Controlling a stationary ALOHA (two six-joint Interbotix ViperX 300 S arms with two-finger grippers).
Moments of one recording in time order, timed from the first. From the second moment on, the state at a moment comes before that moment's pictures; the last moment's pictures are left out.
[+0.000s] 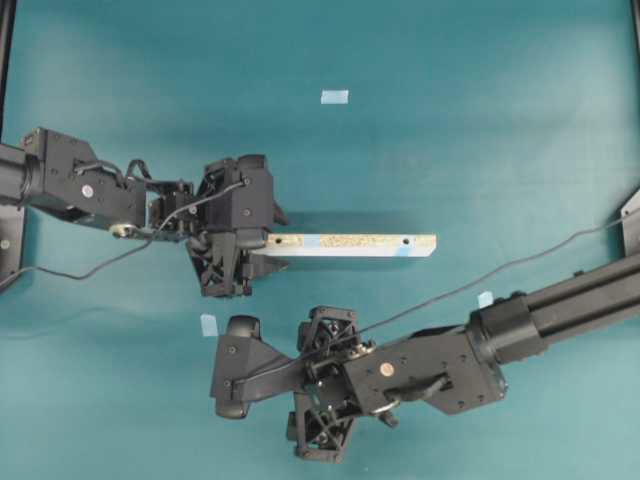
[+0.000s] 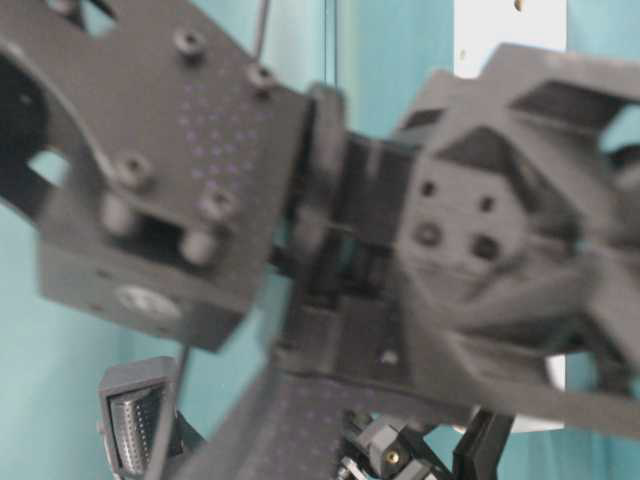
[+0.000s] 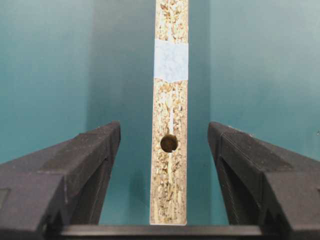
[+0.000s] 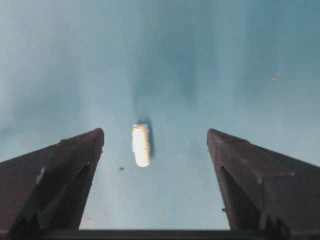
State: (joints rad) left arm 0.00 0.09 0.78 -0.07 -0.09 0.05; right arm 0.35 0.47 -0.04 -0.09 0.73 0.71
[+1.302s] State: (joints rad) left arm 0.00 0.09 0.78 -0.07 -0.09 0.05; right arm 0.35 0.51 -0.04 -0.09 0.72 0.70
